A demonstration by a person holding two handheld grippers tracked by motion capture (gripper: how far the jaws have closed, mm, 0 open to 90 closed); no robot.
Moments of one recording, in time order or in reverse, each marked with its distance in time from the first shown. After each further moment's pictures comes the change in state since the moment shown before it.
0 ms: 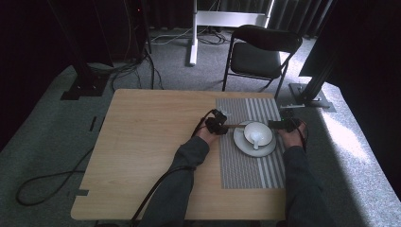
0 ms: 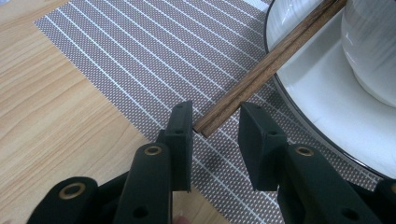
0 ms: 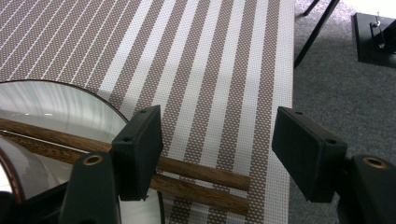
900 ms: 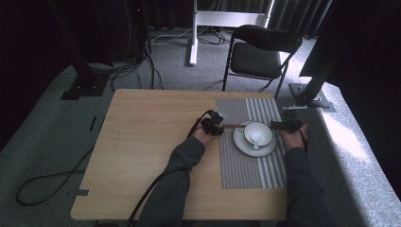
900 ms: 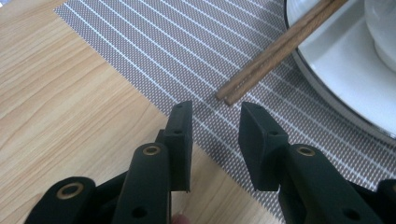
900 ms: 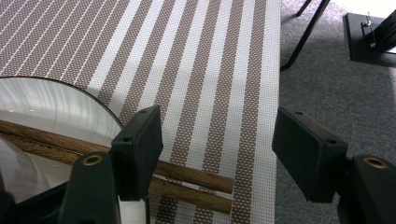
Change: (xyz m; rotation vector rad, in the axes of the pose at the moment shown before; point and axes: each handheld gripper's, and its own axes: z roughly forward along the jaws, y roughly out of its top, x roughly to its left) left arm 0.008 -0.011 -0.007 0.023 0.037 0.023; right arm -0.006 -0.005 -0.003 -0.014 -0.017 0.010
